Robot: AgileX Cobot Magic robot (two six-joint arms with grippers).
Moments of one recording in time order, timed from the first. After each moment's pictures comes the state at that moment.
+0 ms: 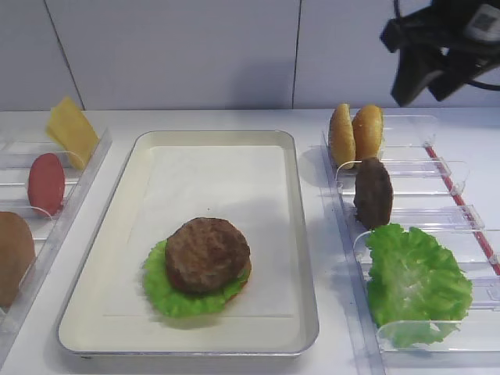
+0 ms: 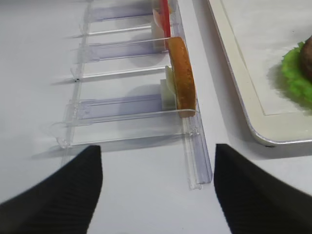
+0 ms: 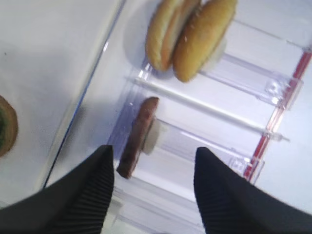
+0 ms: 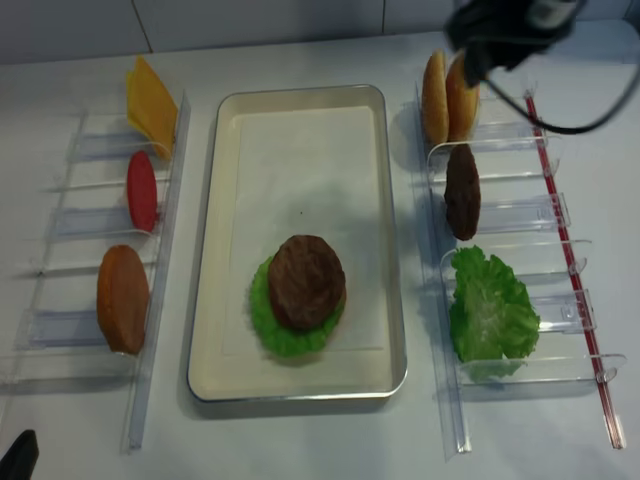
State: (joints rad) left arm -0.04 -0.02 -0.49 0.06 1.18 -0.02; right arm 0.19 1.63 -1.53 0.24 1.24 -0.23
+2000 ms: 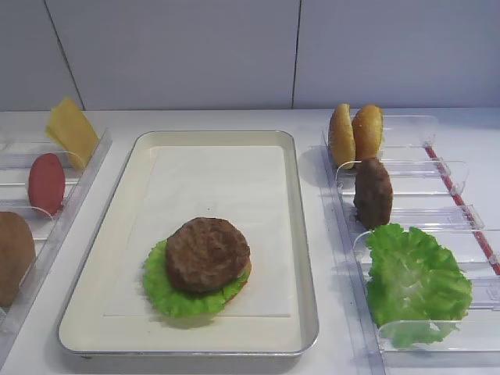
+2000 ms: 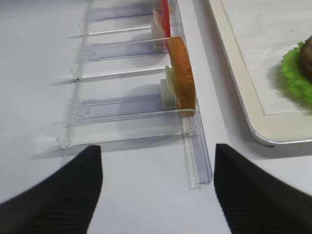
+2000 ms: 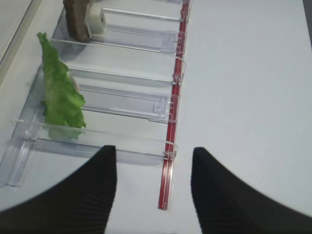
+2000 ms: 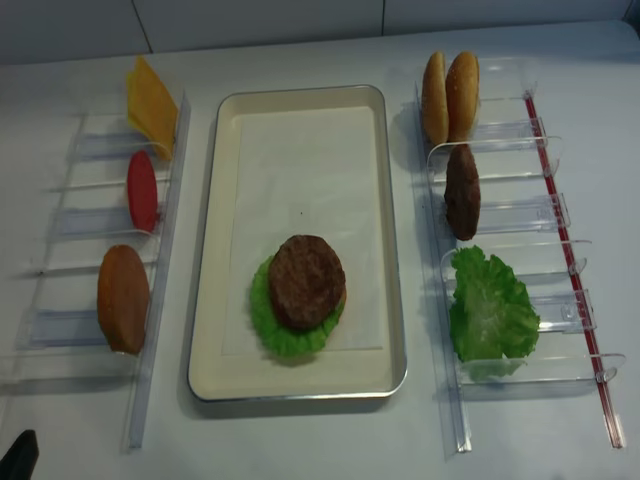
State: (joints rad) left arm -0.04 -0.02 -0.49 0.06 1.18 -0.02; right arm 0.01 0.27 -0.51 0.12 1.10 -0.14
